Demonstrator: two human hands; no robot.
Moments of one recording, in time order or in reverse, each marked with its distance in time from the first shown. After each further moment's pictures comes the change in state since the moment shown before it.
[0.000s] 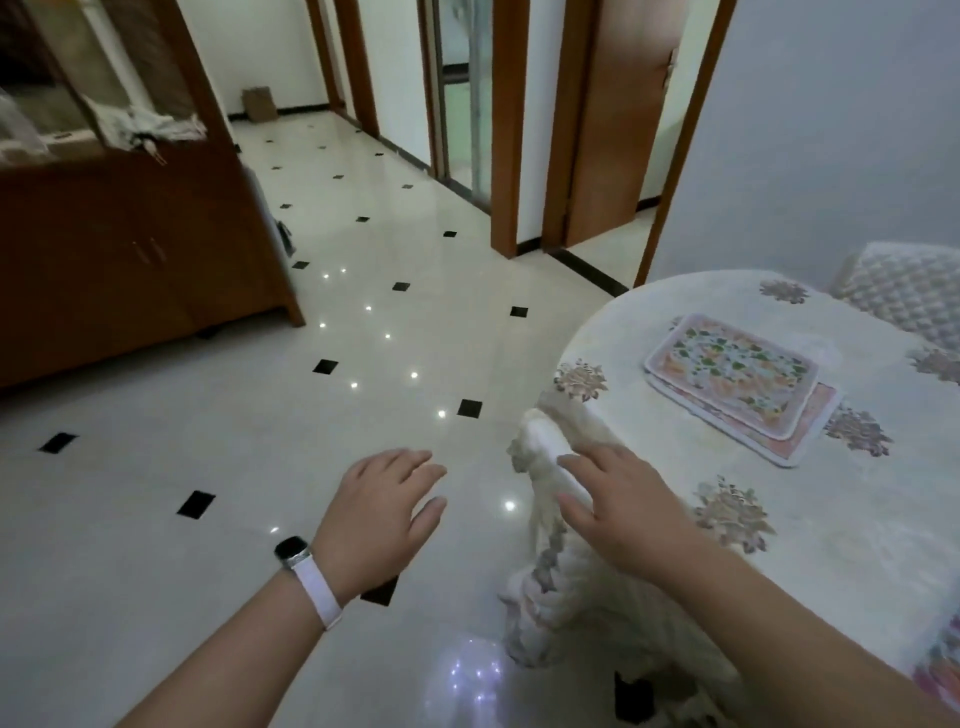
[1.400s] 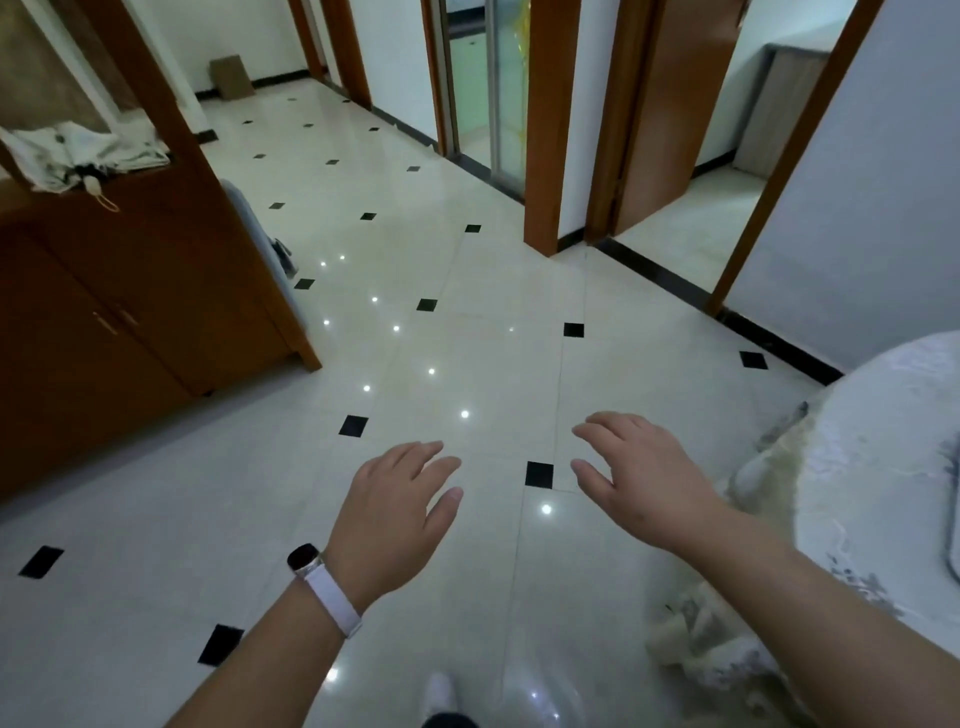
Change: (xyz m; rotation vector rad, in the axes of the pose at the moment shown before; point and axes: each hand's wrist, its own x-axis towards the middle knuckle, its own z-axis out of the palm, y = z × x) left_hand 0.382 -0.394 0.034 -0.059 -0.056 -0.010; right_hand 0.553 -0.076 0.022 0.039 0.012 0.074
